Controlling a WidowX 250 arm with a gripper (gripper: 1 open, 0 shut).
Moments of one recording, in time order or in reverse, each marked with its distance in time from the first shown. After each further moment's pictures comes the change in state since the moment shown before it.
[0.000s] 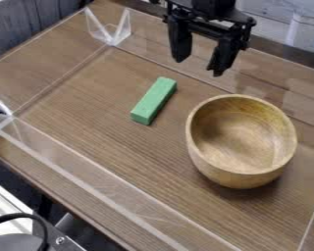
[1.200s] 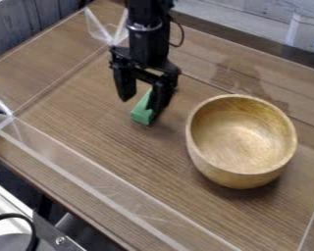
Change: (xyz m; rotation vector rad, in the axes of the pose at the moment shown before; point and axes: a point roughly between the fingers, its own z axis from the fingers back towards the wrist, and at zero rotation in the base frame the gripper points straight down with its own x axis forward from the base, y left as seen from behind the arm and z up) arm -0.022 0.069 -0.075 -0.015 0.048 0.050
